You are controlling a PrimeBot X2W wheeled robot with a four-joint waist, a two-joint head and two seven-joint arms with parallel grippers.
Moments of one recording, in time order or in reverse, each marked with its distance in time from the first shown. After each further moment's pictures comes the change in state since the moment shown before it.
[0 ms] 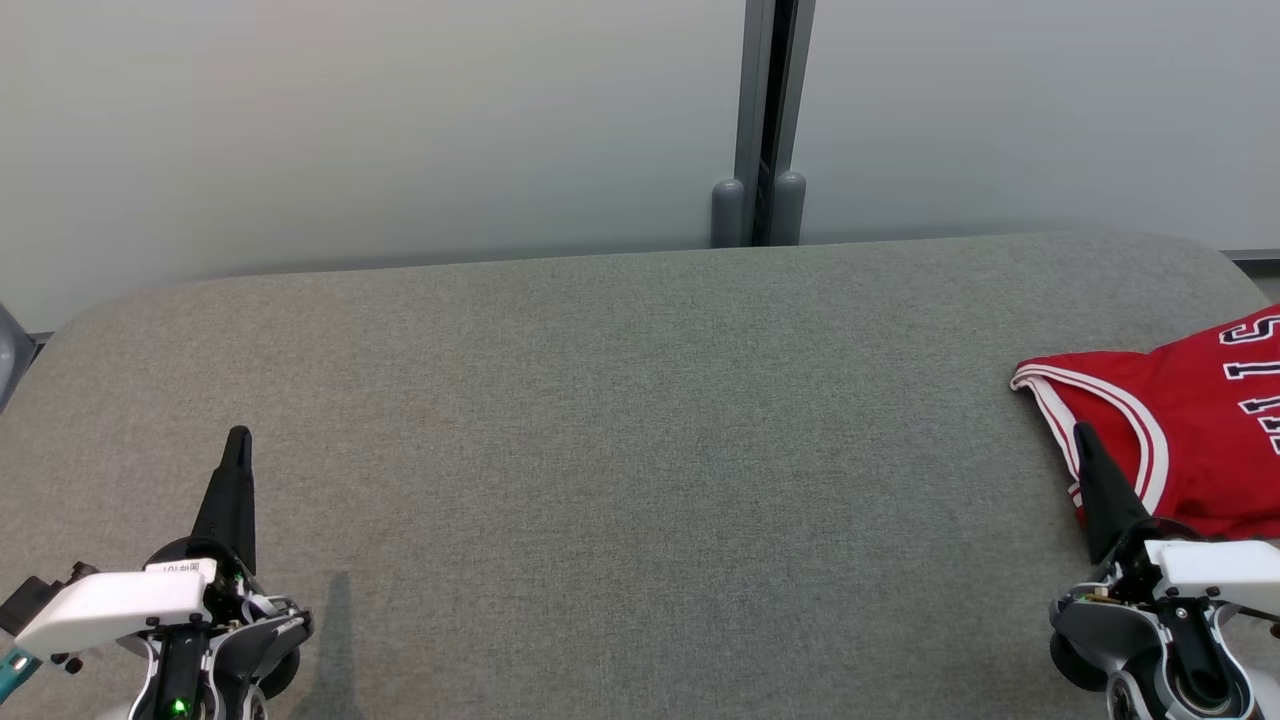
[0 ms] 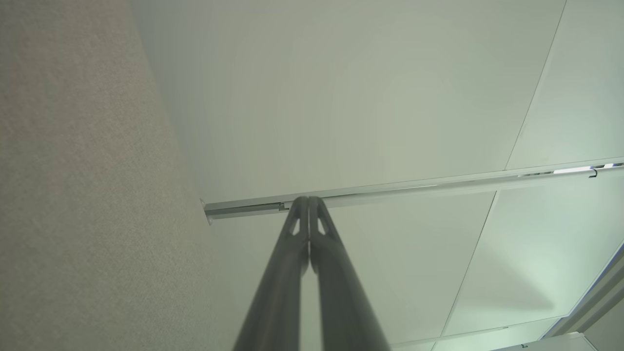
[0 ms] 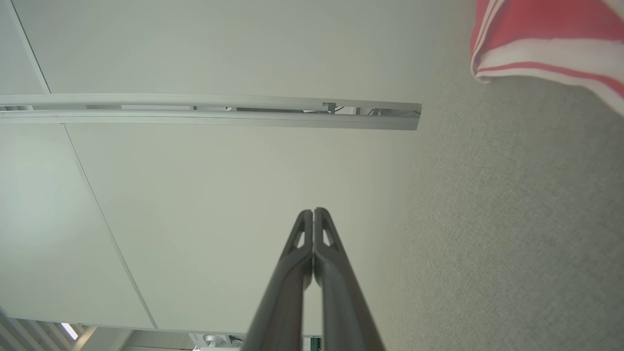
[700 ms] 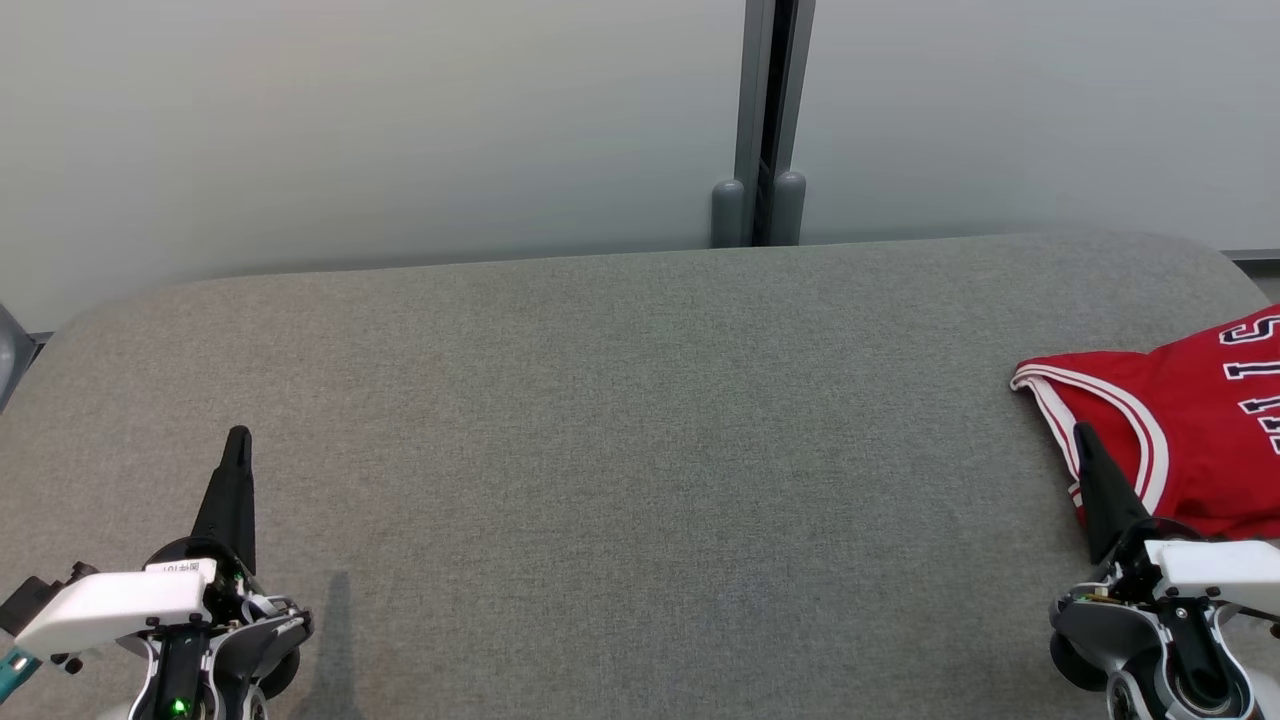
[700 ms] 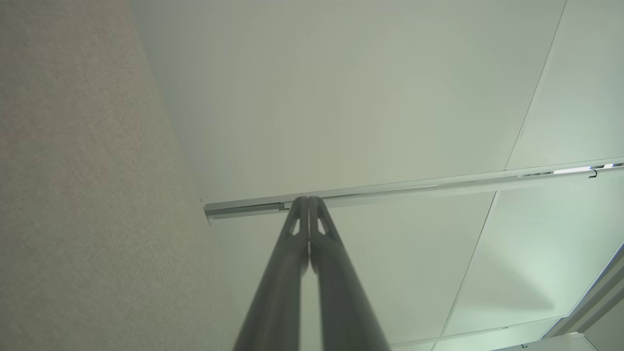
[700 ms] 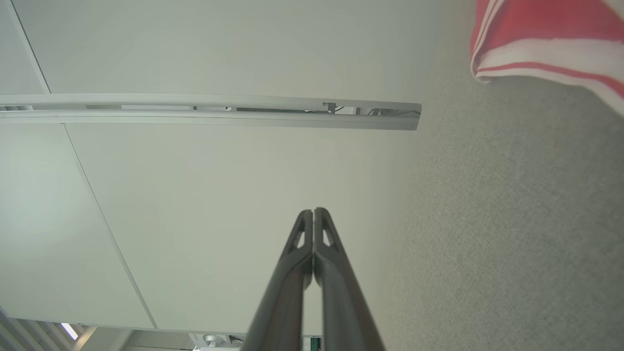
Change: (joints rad) left arm 0.000 0.000 0.001 0.000 0.000 0.000 0.000; right arm 0.000 0.000 0.000 0.000 0.000 0.000 0.000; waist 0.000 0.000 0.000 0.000
